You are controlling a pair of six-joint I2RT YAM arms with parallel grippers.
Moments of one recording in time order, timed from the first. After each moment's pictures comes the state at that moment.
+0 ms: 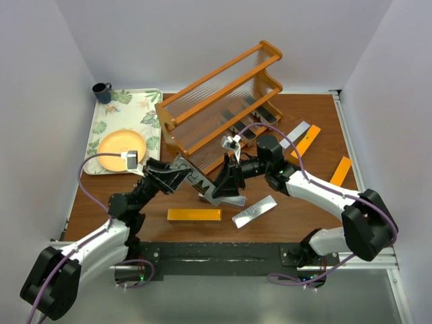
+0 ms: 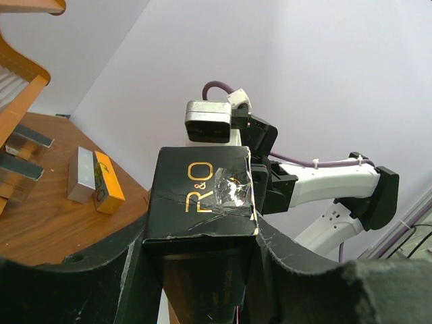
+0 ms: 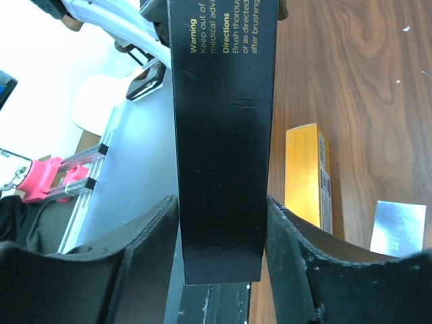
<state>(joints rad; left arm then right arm) -0.47 0.84 0.11 1.26 0.37 -1.01 0.66 1.36 0.78 0.33 -1.13 0.41</state>
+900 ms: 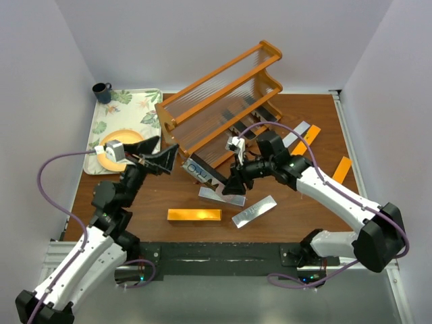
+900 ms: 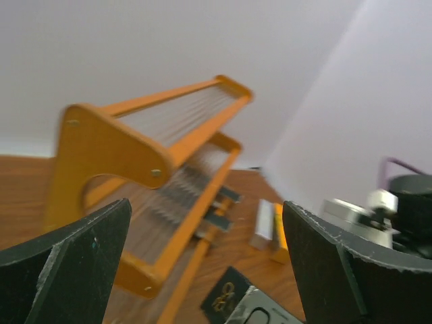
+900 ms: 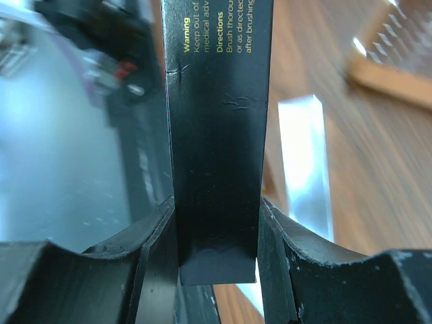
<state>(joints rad) -0.47 0.53 0.44 0.45 -0.01 -0.48 0.65 1.25 0.95 -0.39 -0.76 0.01</state>
